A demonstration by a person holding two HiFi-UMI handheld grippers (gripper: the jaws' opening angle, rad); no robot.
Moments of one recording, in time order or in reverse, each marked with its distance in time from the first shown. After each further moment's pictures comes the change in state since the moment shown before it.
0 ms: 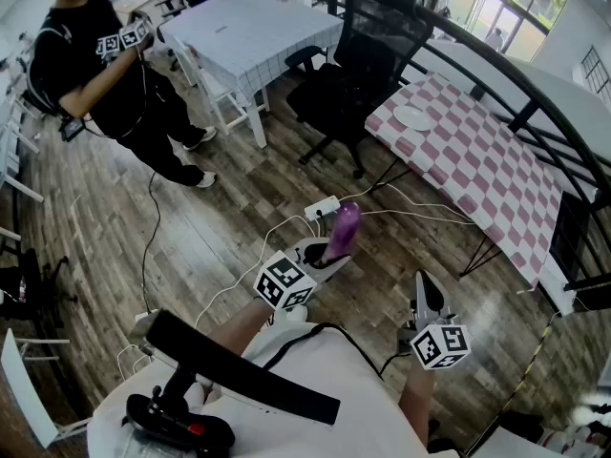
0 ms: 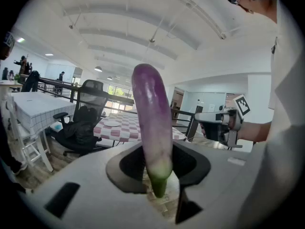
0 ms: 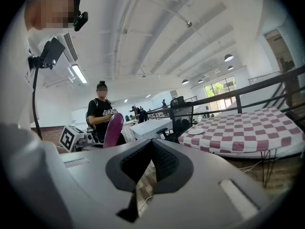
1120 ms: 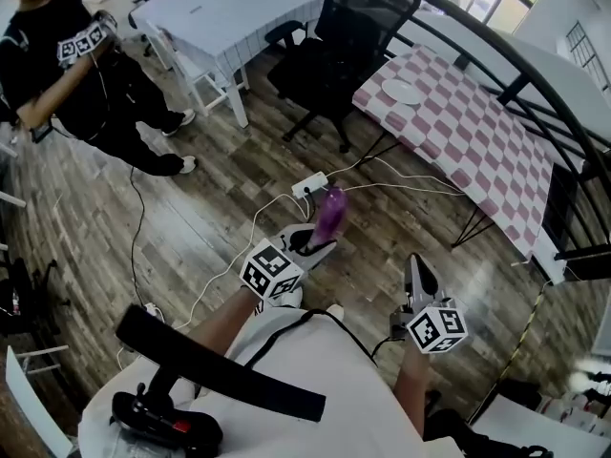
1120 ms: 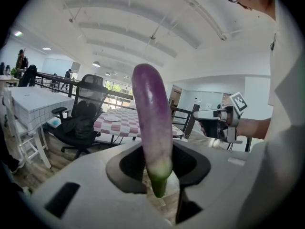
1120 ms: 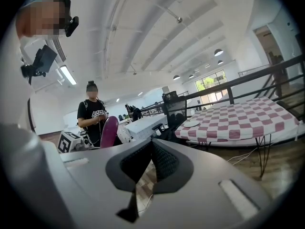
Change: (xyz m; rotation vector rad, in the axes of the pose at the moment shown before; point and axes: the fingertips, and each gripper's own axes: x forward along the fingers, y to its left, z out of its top) left arm -0.025 0.021 -0.023 -0.027 0.037 -0.041; right arm 0.011 0.014 -0.020 0.101 0.046 -0.087
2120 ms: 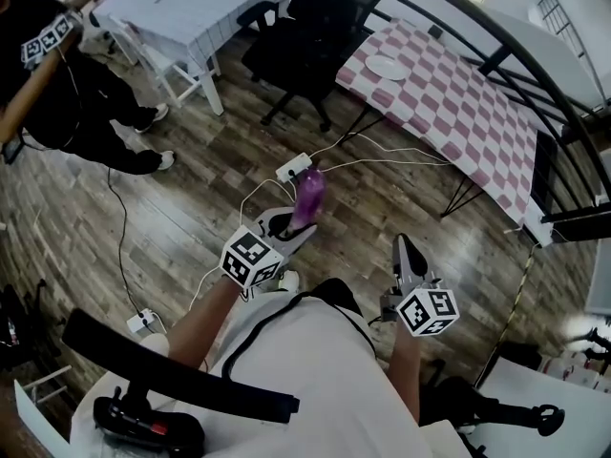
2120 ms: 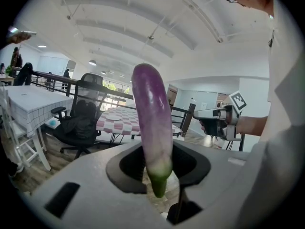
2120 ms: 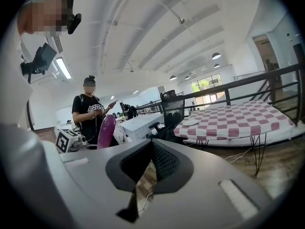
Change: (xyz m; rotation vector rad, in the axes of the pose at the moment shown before) left arm -0.044 0.049 -0.015 0.020 0.012 -0.058; right arm 0.030 0.047 -0.023 -0.027 0.004 -0.081
